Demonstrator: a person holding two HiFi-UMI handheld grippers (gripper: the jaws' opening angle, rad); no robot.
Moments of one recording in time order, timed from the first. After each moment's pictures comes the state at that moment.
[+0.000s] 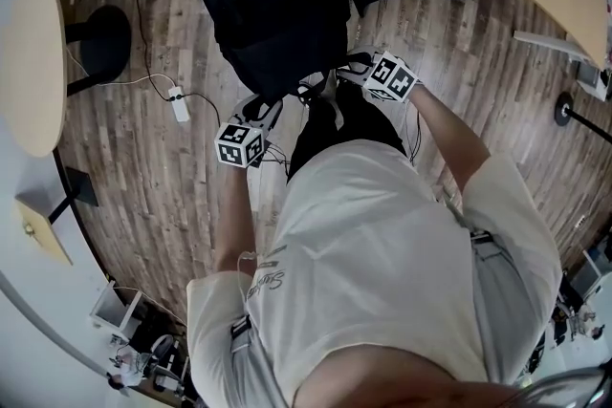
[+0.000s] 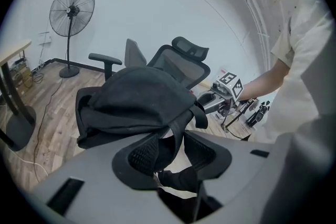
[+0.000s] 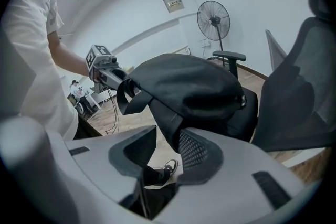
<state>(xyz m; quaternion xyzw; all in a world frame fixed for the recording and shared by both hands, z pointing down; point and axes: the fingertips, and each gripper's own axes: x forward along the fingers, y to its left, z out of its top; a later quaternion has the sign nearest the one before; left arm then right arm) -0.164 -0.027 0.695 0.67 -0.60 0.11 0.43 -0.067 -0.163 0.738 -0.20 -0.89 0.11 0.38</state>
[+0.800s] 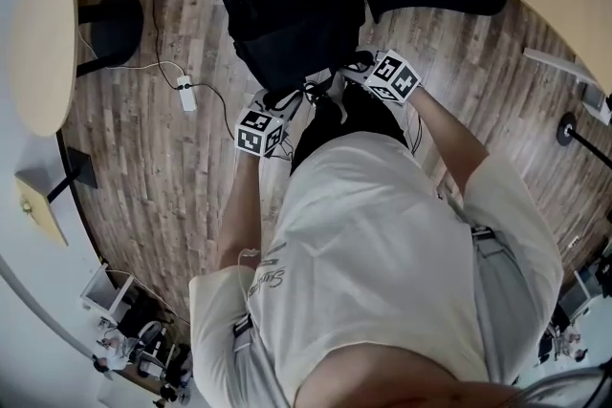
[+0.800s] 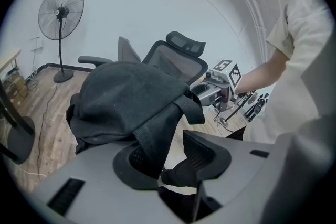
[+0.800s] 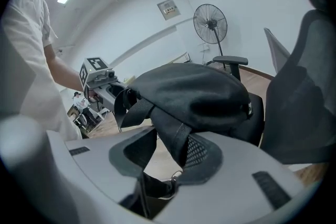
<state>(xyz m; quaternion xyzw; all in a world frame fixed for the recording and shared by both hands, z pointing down) -0.153 -0.061 0.693 0.68 -0.58 0.15 0.42 -0.109 -0.166 0.714 -0.21 -0.90 0.16 0.35</state>
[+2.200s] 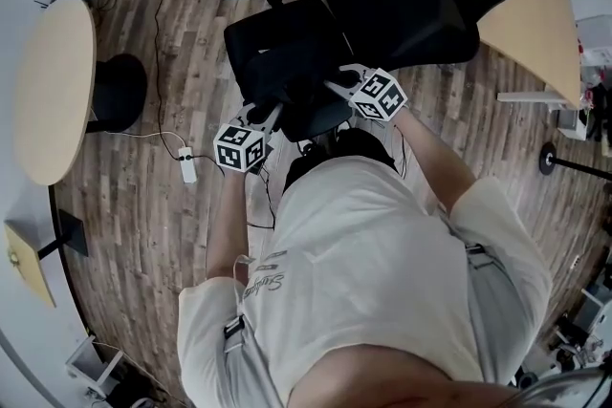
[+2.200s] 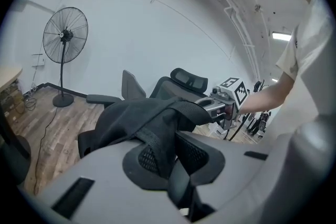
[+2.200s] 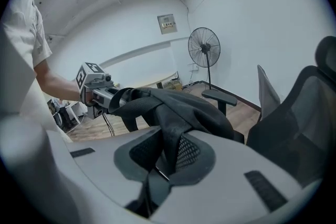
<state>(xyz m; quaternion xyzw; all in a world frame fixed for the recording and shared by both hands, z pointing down) -0.289 -0.098 0.596 0.71 -0.62 0.06 0.32 -0.229 -0.199 0.611 -0.11 -0.94 0.09 0.30</state>
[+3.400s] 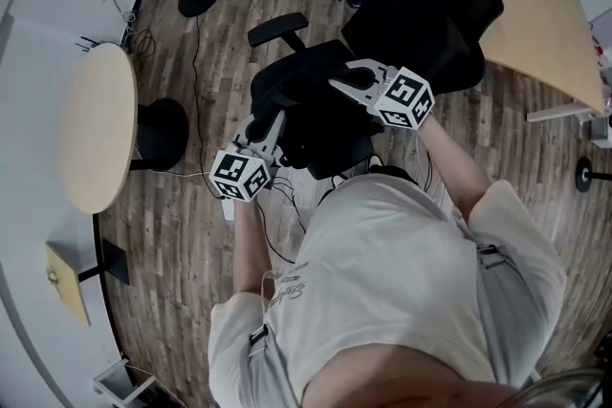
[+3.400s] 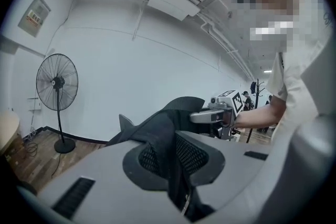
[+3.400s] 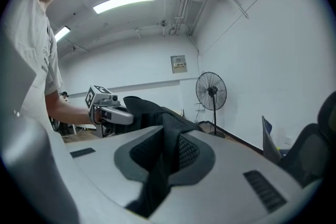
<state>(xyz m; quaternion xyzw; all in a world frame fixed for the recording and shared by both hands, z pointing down) -0.309 -0.148 0.423 0.73 -0.66 0.04 0.14 -0.251 -0.248 0.423 -0.13 -0.99 0.04 0.09</state>
